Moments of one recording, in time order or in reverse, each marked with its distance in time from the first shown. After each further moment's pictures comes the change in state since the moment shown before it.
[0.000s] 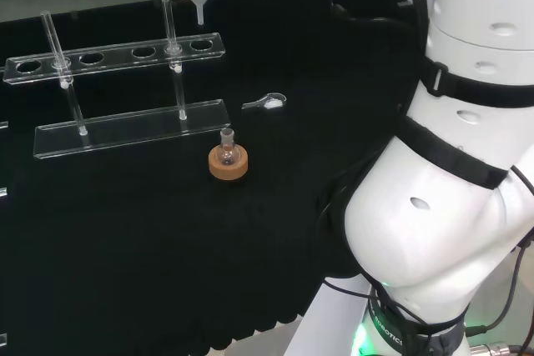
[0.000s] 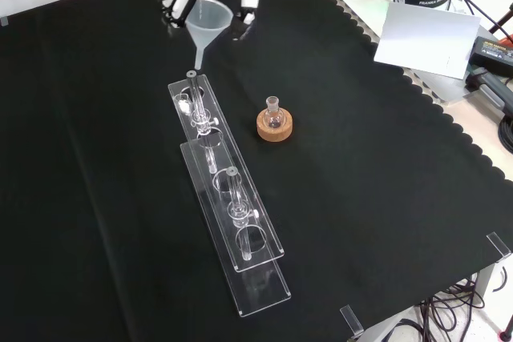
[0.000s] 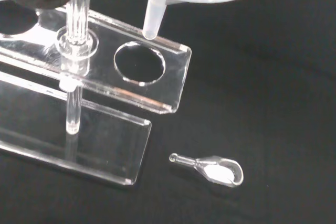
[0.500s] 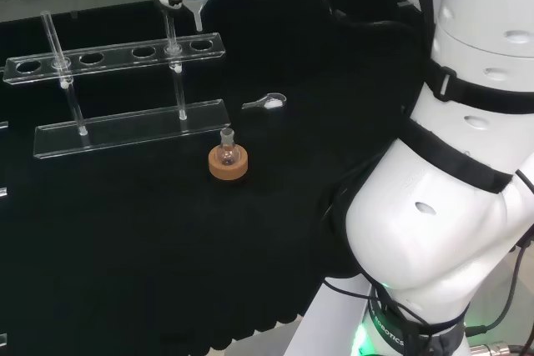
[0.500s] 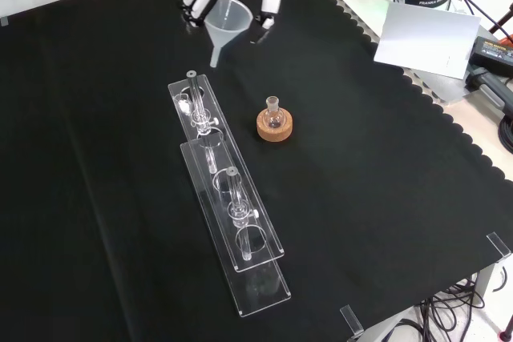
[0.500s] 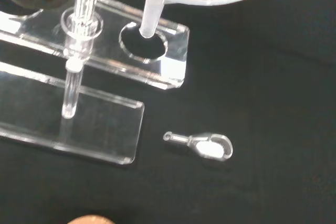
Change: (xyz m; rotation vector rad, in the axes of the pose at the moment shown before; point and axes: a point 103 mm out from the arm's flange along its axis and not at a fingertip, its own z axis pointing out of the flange) arm 0.028 -0.028 0.002 0.028 -0.025 0.102
